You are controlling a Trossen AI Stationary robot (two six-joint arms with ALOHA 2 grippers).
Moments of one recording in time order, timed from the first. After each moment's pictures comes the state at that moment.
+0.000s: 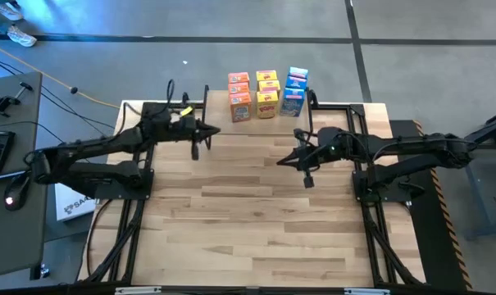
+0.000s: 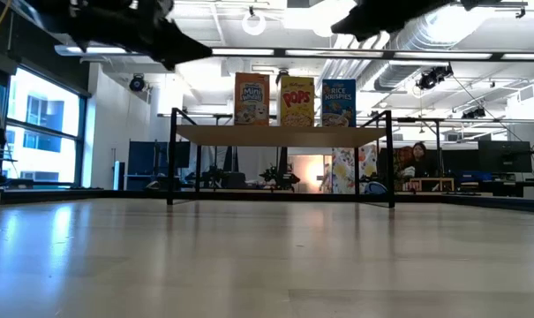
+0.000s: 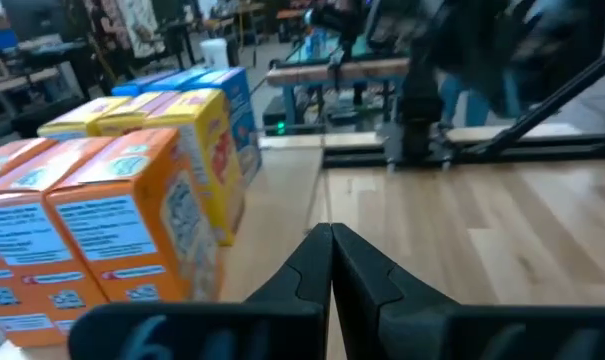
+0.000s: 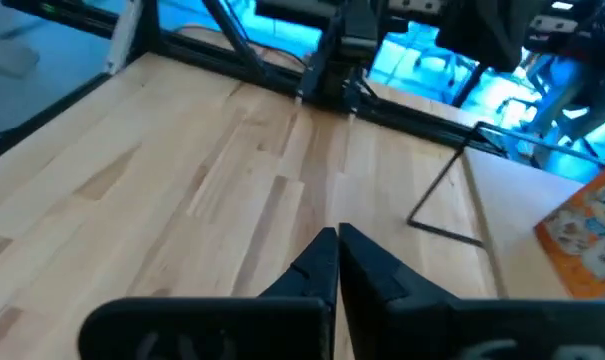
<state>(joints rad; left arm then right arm) 0.47 0.99 0.59 0.24 0.29 0.19 -0.05 1.10 0.86 -0.15 -0.14 -0.33</state>
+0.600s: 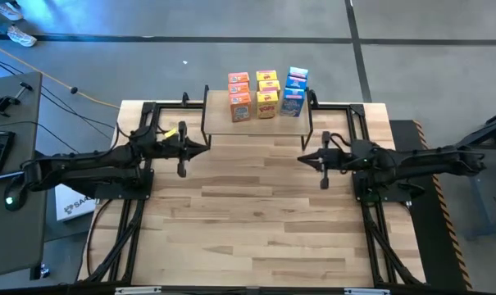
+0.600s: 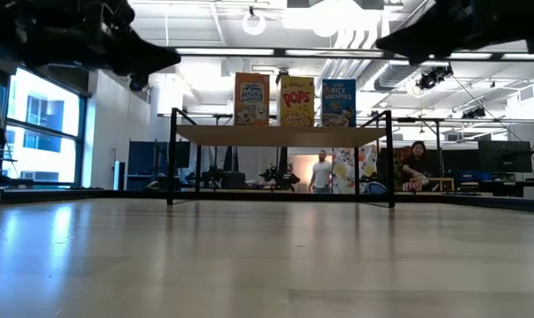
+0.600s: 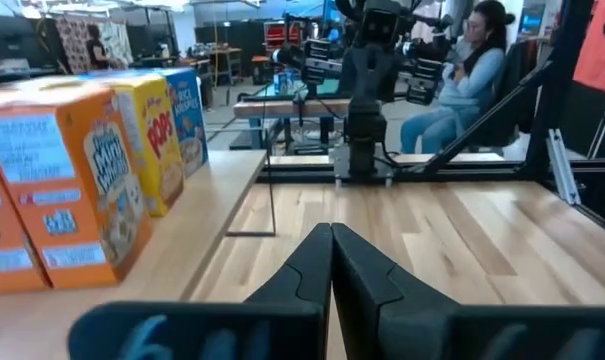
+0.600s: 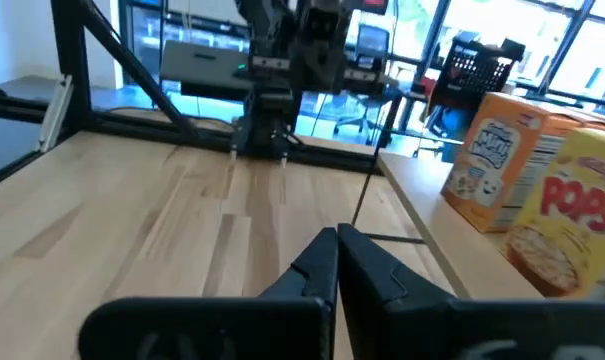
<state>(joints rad) 0.36 0.71 0.27 0.43 0.27 0.08 -0.02 0.71 0.38 0.23 0.06 -0.21</state>
